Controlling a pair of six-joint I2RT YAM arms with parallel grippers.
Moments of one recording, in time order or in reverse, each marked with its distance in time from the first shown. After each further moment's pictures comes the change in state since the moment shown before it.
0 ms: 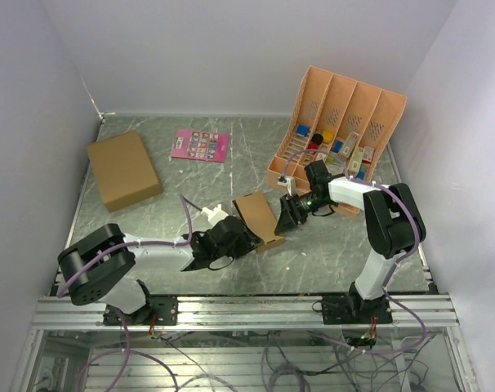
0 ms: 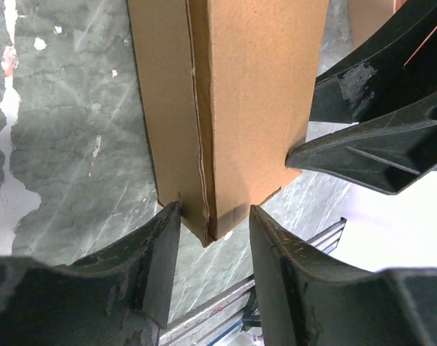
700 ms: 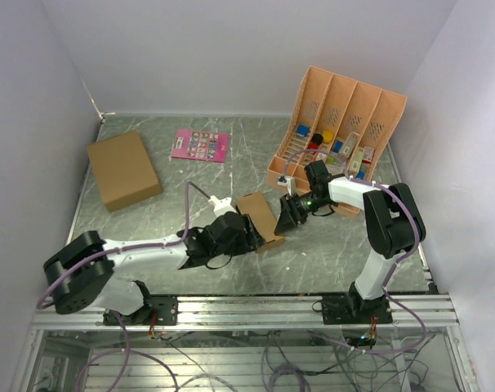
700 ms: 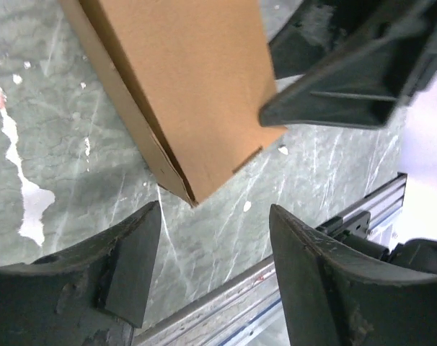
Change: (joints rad) left arm -0.013 -0.070 0.068 -0.150 0.012 0.266; right arm 0.000 0.001 0.001 0.000 0.002 -0.001
